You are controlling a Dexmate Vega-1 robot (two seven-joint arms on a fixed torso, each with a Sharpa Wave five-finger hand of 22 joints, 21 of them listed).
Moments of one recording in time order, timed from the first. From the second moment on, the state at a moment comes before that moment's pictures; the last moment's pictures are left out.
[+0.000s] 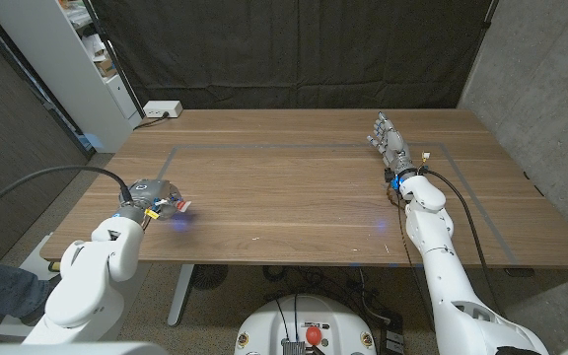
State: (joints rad) left arm 1.63 0.57 -0.12 -2.31 1.18 0.45 -0.35; left_hand 1.19 0.07 0.29 -0.15 0.18 0.80 -0.13 0.42 0.20 0.75 -0.20 0.39 0.33 0.40 -0.05 0.23 0.17 0.08 0.19 0.21 0.18; right arm -0.87 0.03 0.19 -1.30 0.06 0.19 0.32; right_hand 0.27 -0.04 0.19 -0.09 0.36 0.06 0.07 0.19 0.19 0.04 0.07 0.19 0.18 0.00 0.03 0.21 0.21 0.20 0.01 0.20 0.17
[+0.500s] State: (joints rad) left arm 1.63 0.56 -0.16 -2.32 1.15 0.40 -0.35; left_hand 1.19 0.07 0.29 -0.15 0.18 0.81 -0.13 0.42 0.20 0.75 -0.20 0.39 0.34 0.40 -0.05 0.23 0.17 0.08 0.19 0.21 0.18; right arm -0.87 0.03 0.18 -1.32 0.06 0.19 0.31; right_hand 0.28 -0.04 0.19 -0.09 0.36 0.06 0.07 0.19 0.19 0.04 0.07 0.19 0.18 0.01 0.04 0.21 0.21 0.20 0.01 0.20 0.17
